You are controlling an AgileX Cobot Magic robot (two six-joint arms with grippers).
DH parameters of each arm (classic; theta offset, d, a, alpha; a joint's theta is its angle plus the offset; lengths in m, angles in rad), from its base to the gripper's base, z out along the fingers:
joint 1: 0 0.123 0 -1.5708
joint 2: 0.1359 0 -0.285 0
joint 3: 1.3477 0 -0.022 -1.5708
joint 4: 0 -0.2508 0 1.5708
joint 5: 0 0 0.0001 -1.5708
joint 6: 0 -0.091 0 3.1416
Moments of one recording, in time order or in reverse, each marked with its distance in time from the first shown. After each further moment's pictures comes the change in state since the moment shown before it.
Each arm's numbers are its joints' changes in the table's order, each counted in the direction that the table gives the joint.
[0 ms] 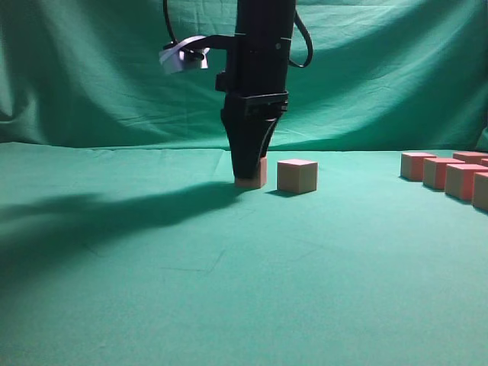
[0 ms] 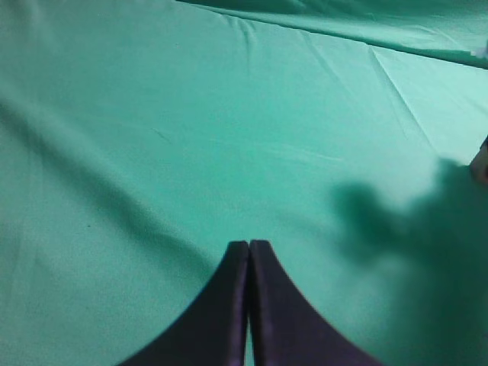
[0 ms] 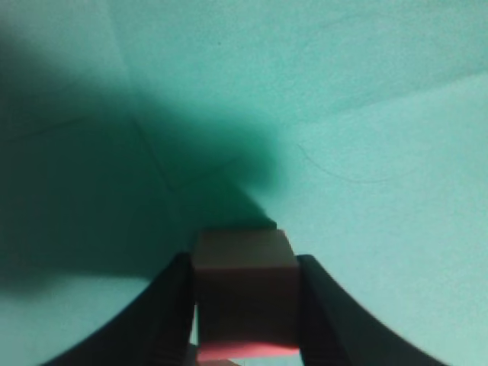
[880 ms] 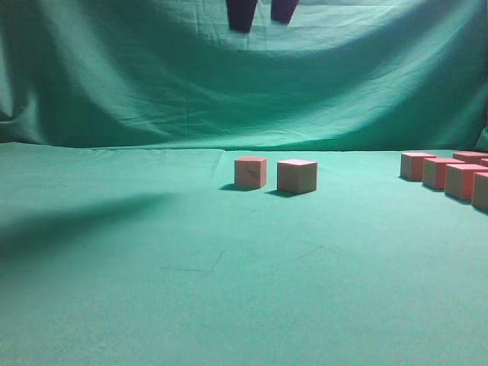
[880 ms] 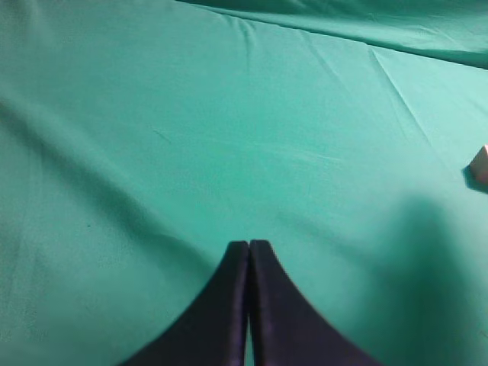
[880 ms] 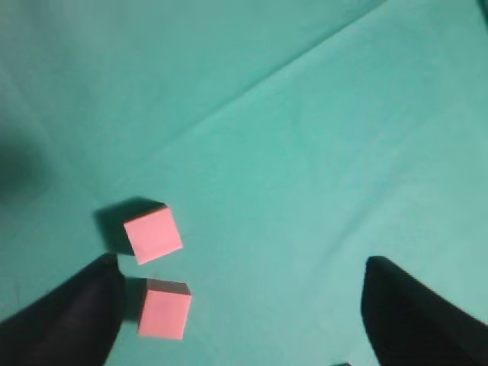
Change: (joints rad) left arm 0.000 0.000 0.000 0.000 0.000 0.000; right arm 0.000 -0.228 -0.142 0.115 0.123 -0.354
